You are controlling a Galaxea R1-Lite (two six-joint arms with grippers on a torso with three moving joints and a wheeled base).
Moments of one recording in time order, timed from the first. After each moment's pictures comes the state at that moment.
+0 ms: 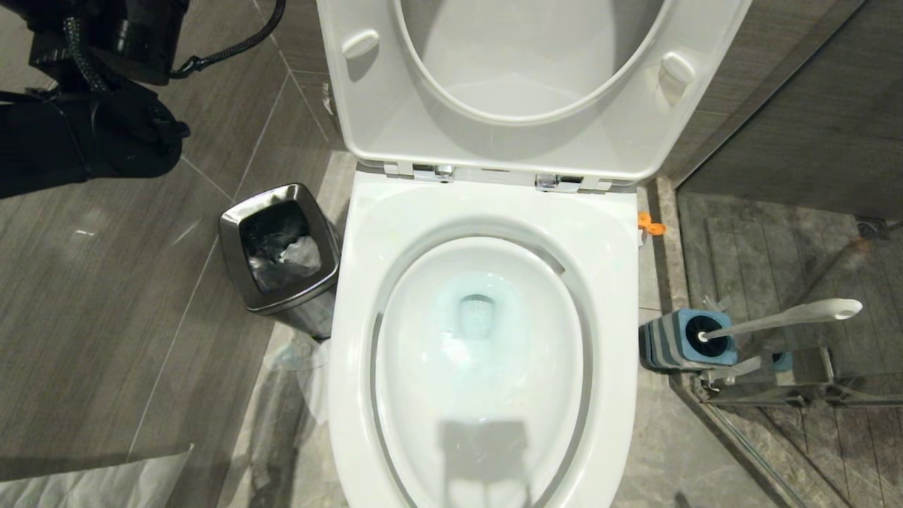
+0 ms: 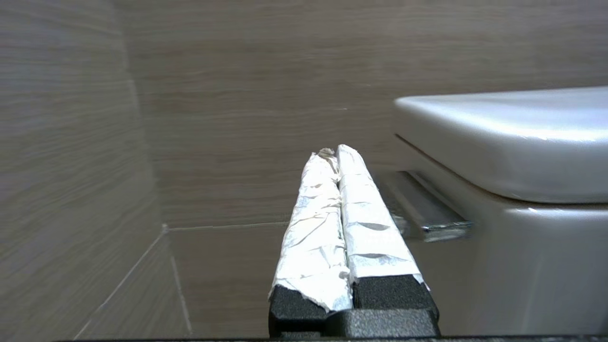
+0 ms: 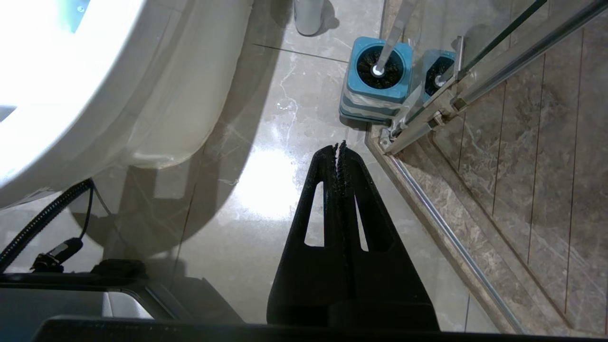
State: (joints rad) left arm -0.25 1.98 -1.95 -1.10 -0.11 0.16; right arm 0.00 0.00 -0.02 0.05 -0.01 0.01
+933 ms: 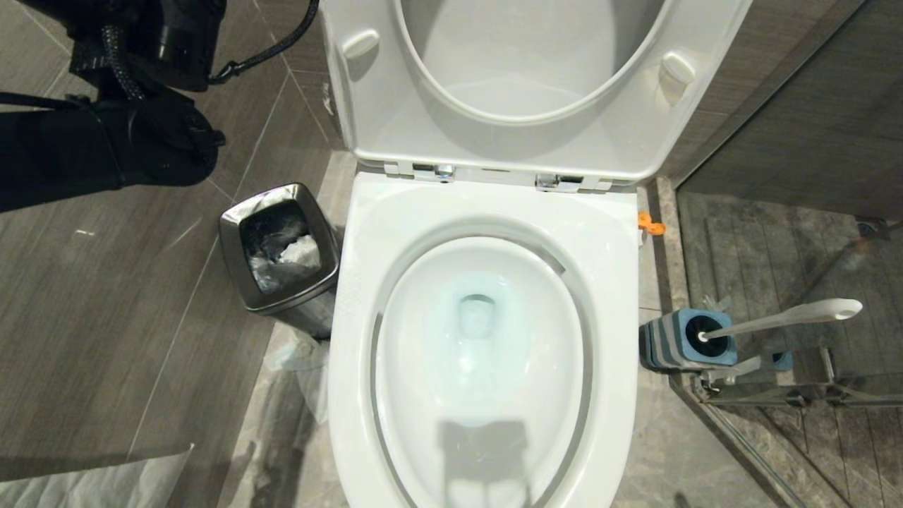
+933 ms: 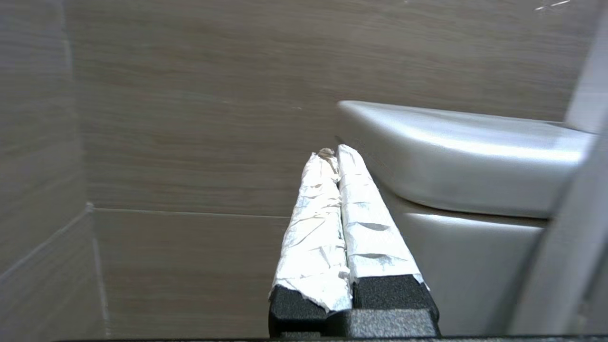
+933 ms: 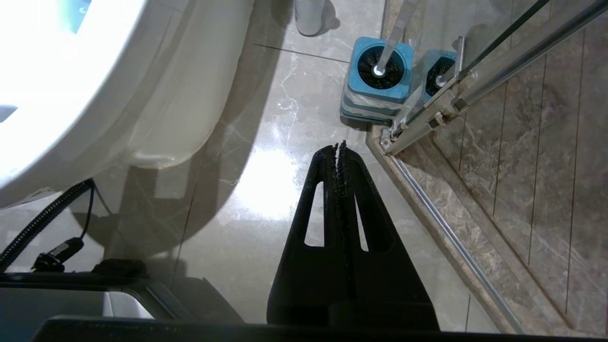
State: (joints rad) left arm -0.34 2.00 -1.95 -1.13 -0.07 0.07; right arm 0.00 0.00 -0.02 0.05 -0.01 0.01
